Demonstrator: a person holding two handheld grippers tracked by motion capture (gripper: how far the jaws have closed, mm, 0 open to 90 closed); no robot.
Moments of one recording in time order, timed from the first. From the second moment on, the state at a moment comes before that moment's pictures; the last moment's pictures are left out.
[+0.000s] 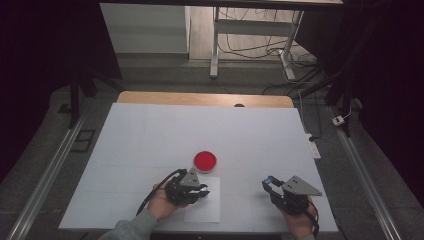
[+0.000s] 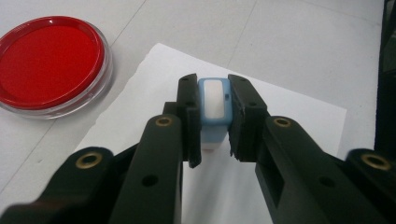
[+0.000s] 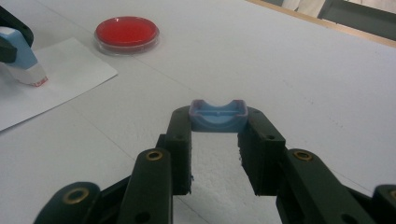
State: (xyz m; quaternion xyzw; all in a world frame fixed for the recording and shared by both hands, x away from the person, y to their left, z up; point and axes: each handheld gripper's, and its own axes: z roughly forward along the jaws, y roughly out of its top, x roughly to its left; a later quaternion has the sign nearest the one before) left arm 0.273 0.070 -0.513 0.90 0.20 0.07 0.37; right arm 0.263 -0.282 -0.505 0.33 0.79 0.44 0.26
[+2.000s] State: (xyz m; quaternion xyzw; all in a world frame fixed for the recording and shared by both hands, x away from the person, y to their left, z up) left arm 0.268 0.113 -0.468 0.81 0.28 0.07 0.51; right arm 0.263 -0.281 -0.504 0.33 0.79 0.44 0.26
